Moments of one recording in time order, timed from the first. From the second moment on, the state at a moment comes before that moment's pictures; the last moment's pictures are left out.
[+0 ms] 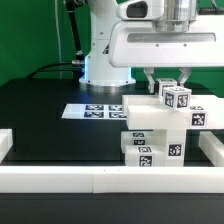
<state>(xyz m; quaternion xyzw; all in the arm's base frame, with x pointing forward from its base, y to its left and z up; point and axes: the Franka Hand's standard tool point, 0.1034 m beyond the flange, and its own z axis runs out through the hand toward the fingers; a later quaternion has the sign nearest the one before) 0.519 0.072 0.106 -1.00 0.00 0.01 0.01</state>
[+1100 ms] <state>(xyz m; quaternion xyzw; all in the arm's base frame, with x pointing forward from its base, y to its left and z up) 0.519 0.073 0.106 -0.98 0.19 0.01 0.01</state>
